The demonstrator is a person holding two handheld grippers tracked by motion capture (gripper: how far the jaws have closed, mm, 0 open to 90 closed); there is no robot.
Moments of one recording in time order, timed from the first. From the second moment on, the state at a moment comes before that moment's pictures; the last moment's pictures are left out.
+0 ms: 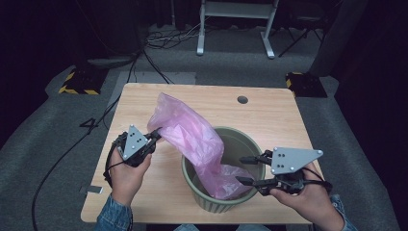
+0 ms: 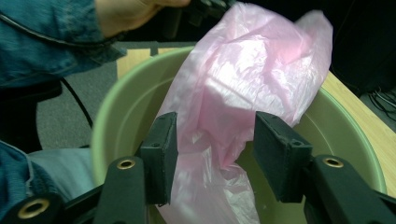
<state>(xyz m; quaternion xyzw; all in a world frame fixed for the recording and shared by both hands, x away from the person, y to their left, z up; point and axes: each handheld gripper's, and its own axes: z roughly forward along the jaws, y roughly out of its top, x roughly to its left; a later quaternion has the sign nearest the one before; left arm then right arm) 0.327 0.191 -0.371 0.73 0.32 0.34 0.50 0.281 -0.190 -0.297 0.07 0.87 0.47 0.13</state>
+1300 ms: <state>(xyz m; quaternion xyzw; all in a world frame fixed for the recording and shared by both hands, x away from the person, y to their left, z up) 0.292 0.130 -0.353 0.74 0.20 0.27 0.58 0.359 -0.146 -0.297 0.16 0.86 0.46 0.12</state>
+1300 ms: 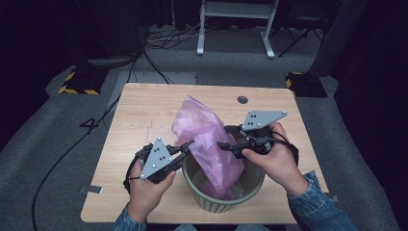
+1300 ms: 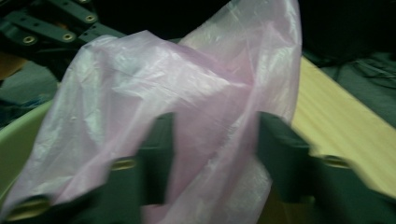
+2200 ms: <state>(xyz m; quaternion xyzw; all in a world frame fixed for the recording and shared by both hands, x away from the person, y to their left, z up) 0.295 0.142 -0.356 0.74 0.23 0.27 0.57 0.340 -0.134 -0.296 0.13 0.86 0.48 0.12</state>
